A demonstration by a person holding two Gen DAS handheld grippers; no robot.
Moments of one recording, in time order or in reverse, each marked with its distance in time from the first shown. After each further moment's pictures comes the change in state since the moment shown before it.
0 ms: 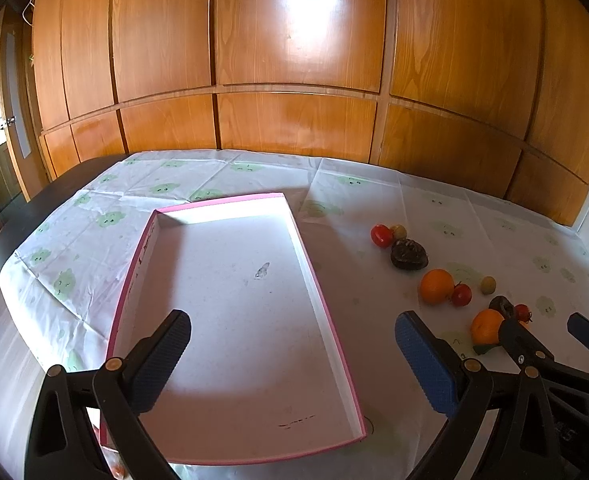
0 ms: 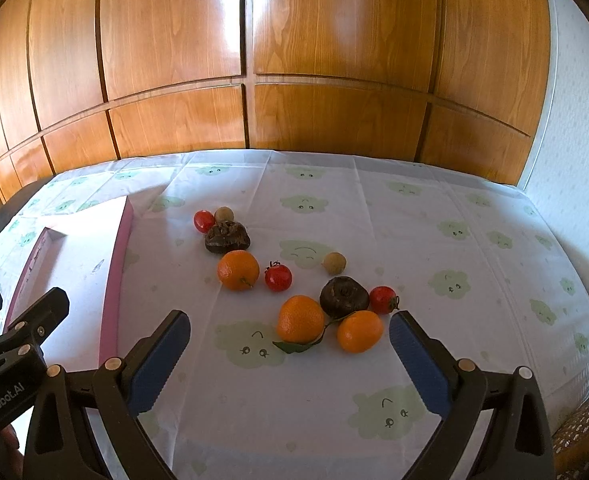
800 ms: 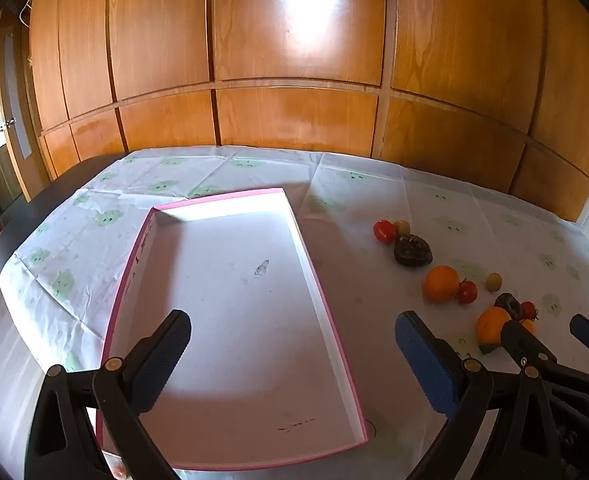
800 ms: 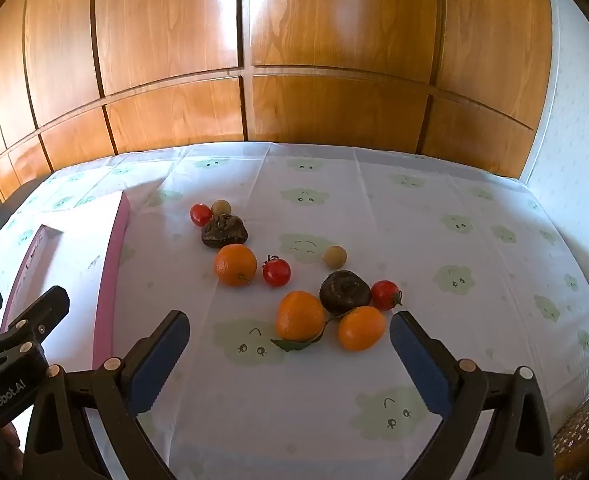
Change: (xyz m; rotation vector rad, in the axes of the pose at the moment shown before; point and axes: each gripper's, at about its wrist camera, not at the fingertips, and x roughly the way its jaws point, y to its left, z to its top) left arm 0.008 -0.001 0.000 0.010 0.015 0.009; right arm 0.008 -0.002 -0.002 -0.005 -0.025 -0.008
